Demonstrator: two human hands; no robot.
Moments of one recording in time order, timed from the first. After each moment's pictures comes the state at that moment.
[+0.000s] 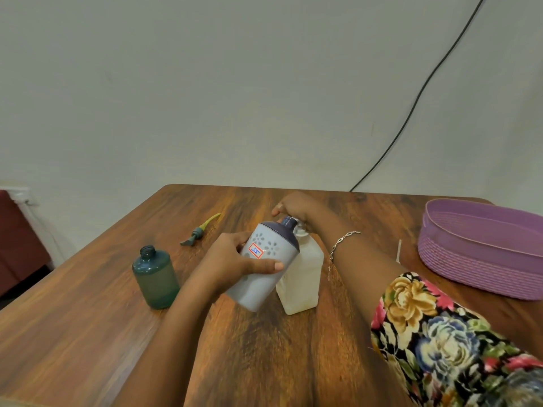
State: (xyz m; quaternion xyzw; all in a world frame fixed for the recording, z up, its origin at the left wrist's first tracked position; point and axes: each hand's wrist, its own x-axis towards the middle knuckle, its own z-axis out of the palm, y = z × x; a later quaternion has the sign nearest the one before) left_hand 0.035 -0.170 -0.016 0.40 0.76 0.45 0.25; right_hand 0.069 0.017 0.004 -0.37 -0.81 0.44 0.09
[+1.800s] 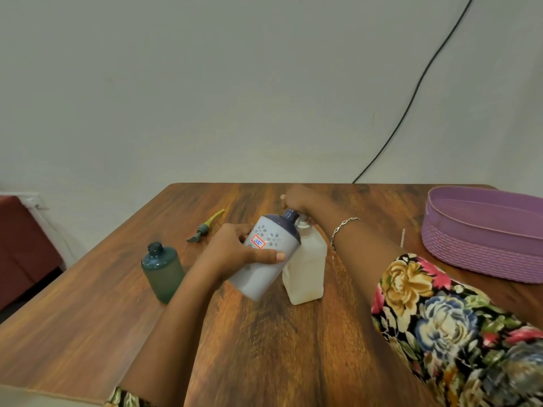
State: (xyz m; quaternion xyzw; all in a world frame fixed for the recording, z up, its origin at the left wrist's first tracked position) left_hand 0.037 -0.170 -0.015 0.39 0.77 0.43 0.24; right_hand 0.090 -0.006 0.023 -0.38 -0.87 0.31 0.05
